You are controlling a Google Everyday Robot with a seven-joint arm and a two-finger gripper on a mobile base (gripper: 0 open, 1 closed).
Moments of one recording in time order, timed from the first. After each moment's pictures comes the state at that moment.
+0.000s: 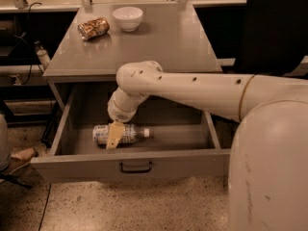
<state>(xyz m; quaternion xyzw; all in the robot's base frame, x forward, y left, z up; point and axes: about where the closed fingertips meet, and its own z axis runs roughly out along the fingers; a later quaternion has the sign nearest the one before) 0.601 0.151 0.668 -0.73 0.64 0.13 0.23</state>
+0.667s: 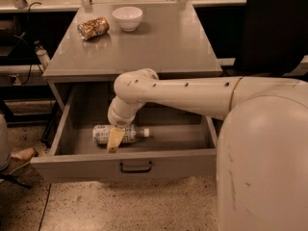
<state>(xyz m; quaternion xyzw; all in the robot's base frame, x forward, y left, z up) 0.605 0.156 0.633 -0.72 0.65 0.12 0.21</state>
